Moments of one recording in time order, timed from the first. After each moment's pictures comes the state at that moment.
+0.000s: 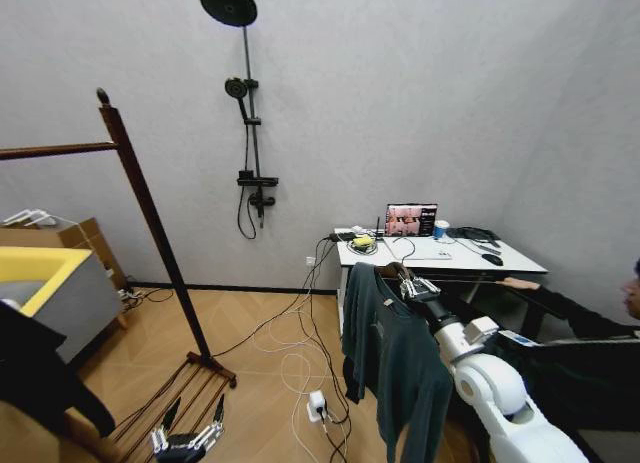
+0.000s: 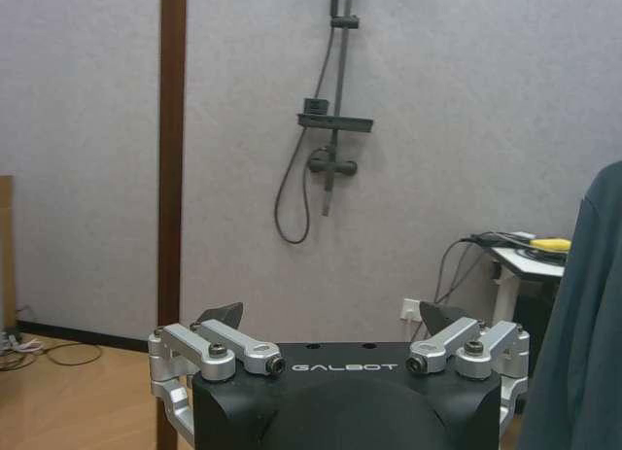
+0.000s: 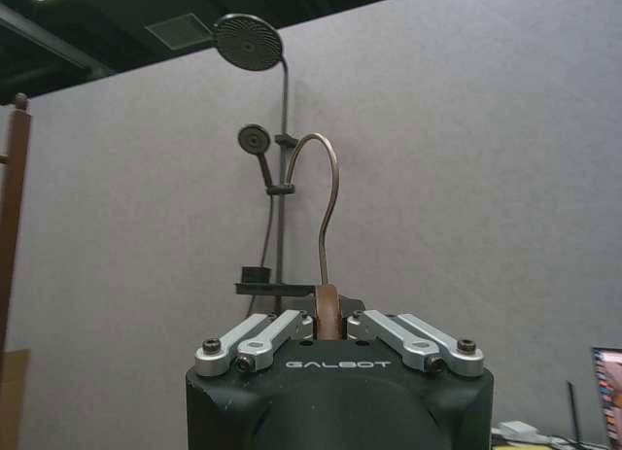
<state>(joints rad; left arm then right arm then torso) 1.86 -1.52 -0.65 -2.22 -0.22 -0.12 0.14 -1.14 1.01 0.65 2.09 0.61 -0.09 -0.06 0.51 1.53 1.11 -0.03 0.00</state>
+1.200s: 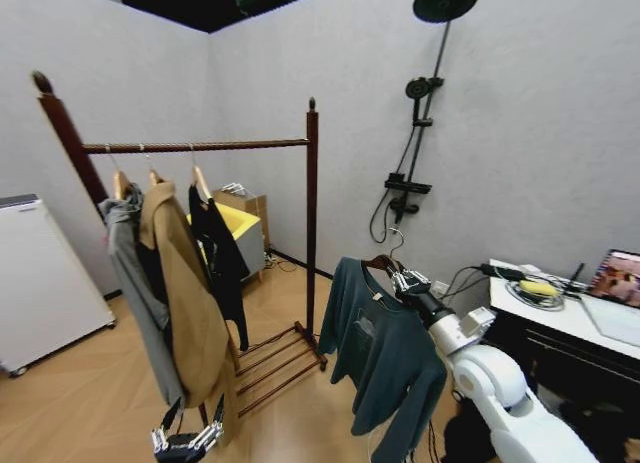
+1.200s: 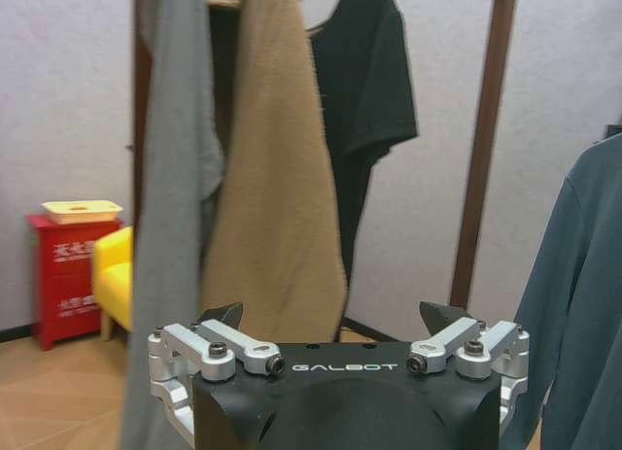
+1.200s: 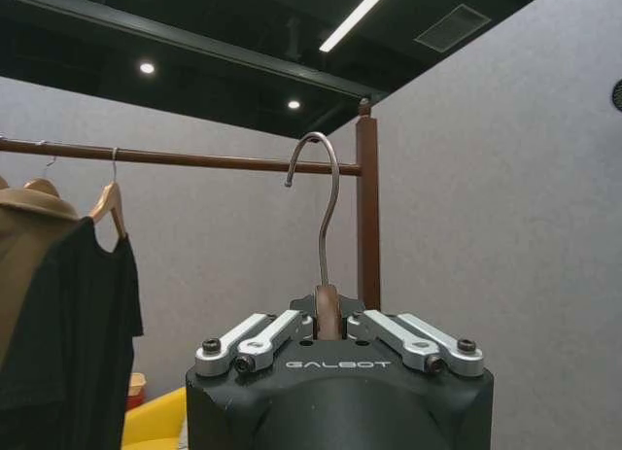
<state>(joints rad) 1.86 -1.52 -0.65 -2.22 -0.22 -0.12 0.14 -1.11 0.98 0.62 2.11 0.64 -0.11 -0.08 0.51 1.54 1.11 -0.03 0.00</state>
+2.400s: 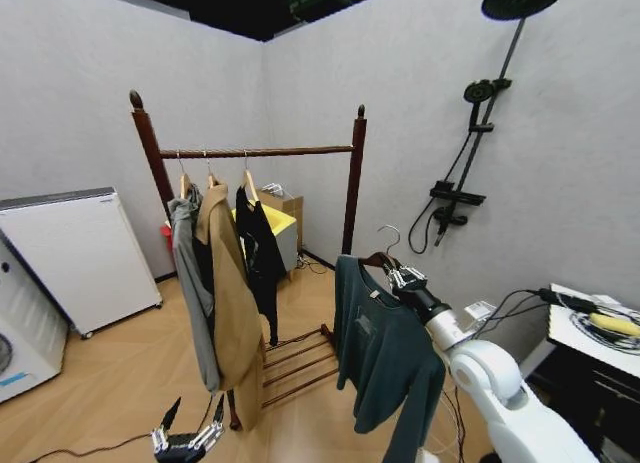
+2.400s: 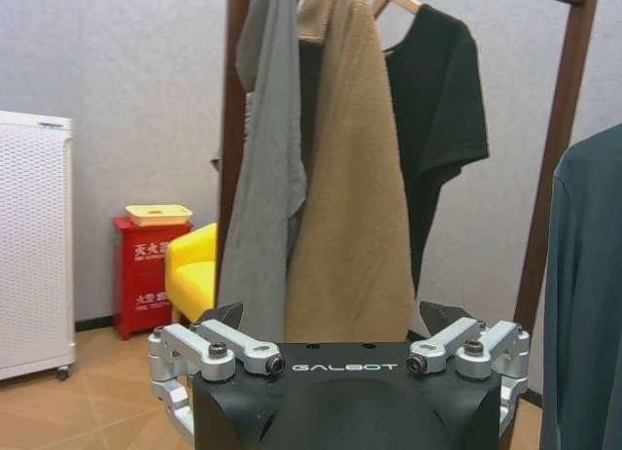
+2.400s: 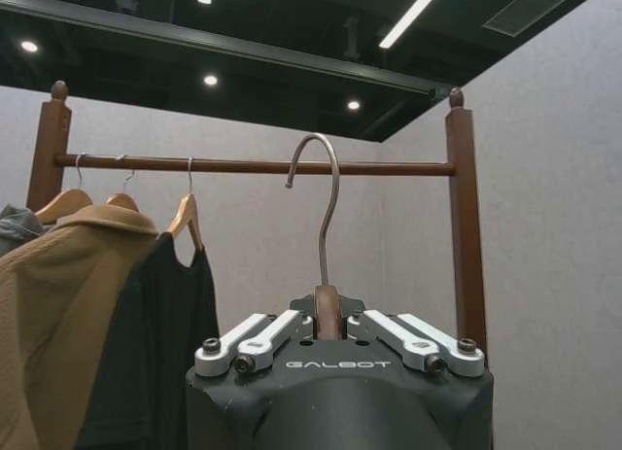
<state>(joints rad) 1.86 -1.52 -0.65 -2.22 -0.22 -0.12 0.14 -1.04 0.97 0.57 2.09 0.65 -0.12 -0.07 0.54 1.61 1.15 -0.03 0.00</state>
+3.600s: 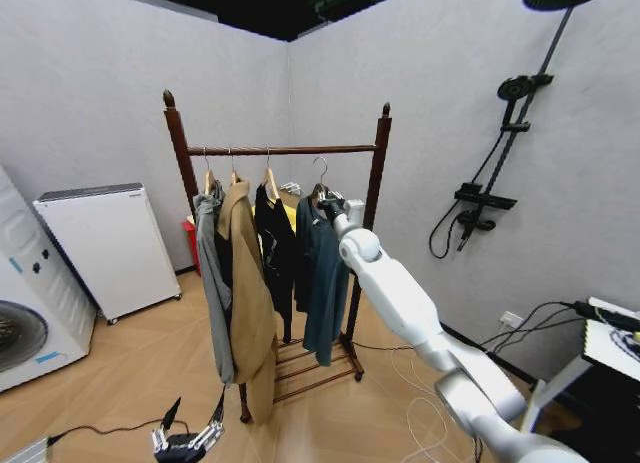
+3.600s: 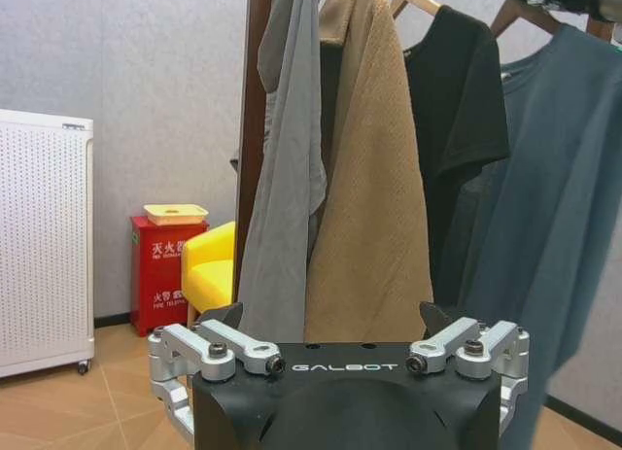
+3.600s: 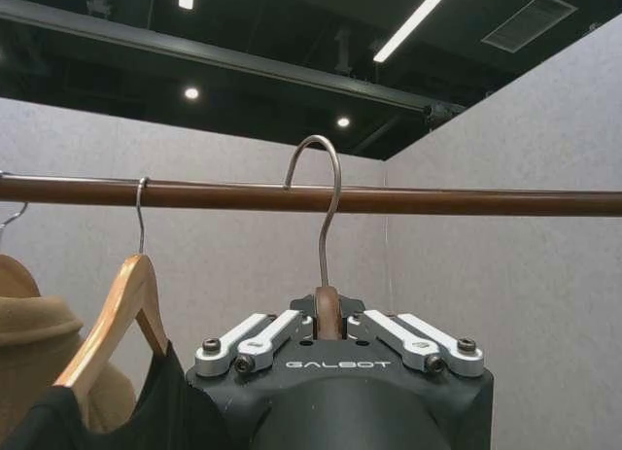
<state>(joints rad) 1.86 -1.52 -0.65 -2.22 -0.22 -0.12 0.14 0.05 1.35 -0.04 1.12 0.56 -0.09 0.16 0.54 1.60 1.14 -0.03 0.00</state>
